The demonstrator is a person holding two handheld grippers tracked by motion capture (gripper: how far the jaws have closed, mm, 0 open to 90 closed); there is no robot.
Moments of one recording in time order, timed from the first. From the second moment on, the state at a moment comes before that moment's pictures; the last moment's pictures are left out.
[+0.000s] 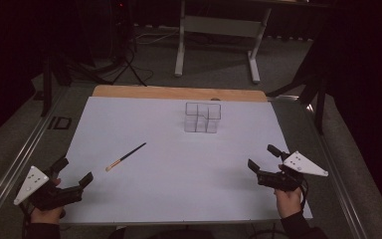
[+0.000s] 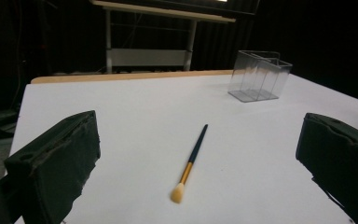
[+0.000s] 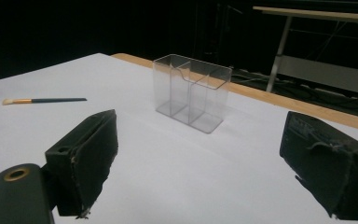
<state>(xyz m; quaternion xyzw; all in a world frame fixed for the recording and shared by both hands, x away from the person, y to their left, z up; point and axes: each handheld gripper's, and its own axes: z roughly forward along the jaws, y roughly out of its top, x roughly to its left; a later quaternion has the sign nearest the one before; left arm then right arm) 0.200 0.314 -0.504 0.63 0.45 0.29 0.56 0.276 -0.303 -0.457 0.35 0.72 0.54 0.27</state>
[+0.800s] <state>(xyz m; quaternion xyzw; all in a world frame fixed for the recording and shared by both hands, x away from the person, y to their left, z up) 0.201 0.299 -0.482 0.64 0.46 0.27 0.56 0.276 -0.306 -0.458 0.35 0.71 0.55 0.27</state>
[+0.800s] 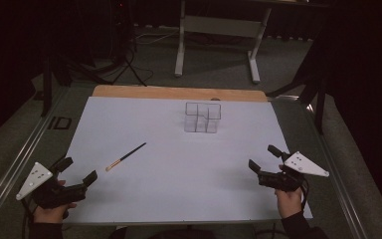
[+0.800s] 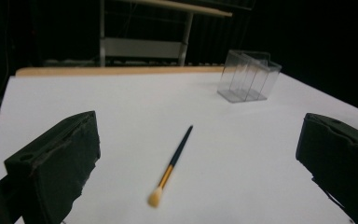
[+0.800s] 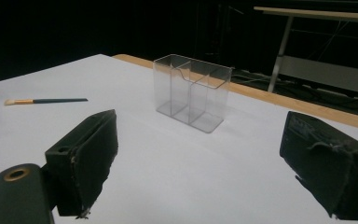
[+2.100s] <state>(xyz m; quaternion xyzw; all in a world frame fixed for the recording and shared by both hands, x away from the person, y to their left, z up) 0.284 0.284 -0.421 0.74 0.43 0.15 0.49 0.276 -0.292 -0.458 0.33 0.73 0.54 0.26</state>
